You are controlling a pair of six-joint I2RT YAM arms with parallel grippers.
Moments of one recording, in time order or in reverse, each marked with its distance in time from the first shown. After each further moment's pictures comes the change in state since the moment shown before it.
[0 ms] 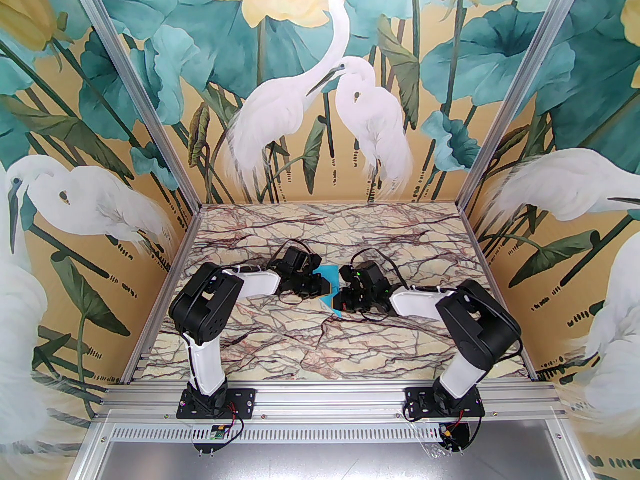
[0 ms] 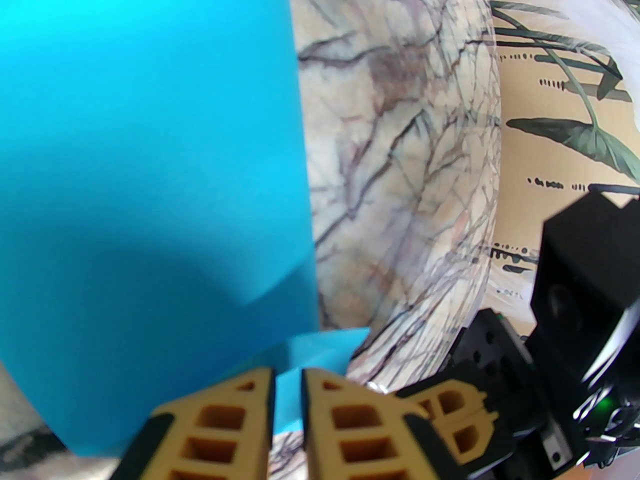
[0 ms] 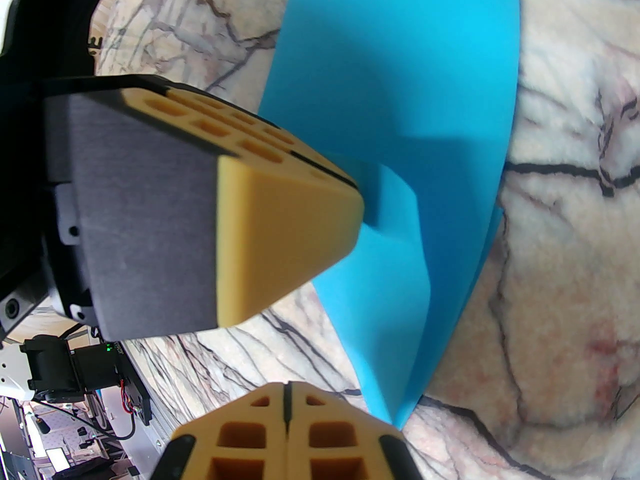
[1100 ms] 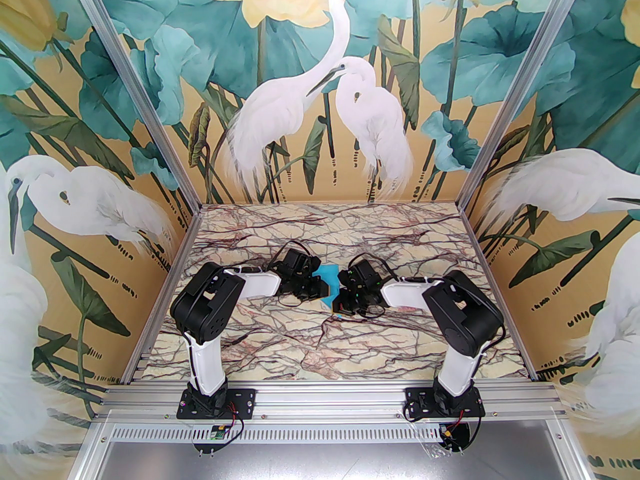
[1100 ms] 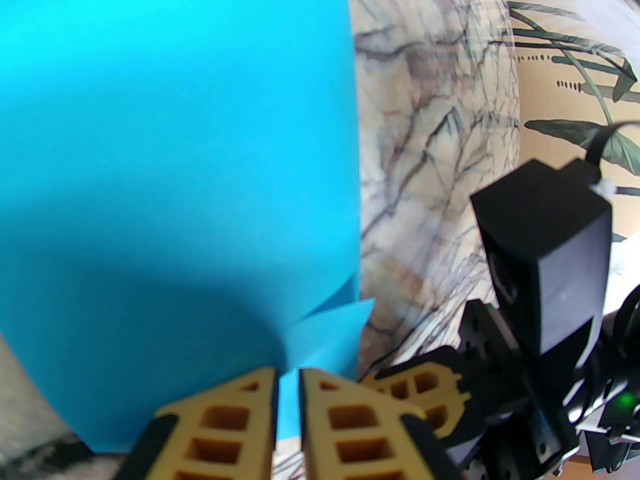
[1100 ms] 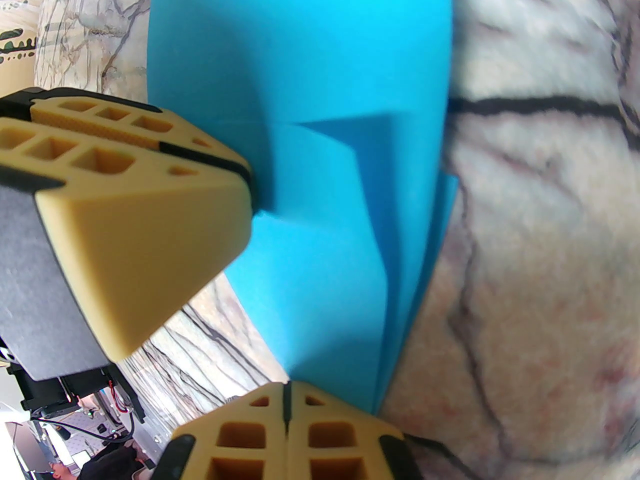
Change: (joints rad) left arm 0.000 0.003 -0.013 -0.007 -0.036 0.025; right arm 0.005 0.102 0.111 -0.194 -0.003 0.011
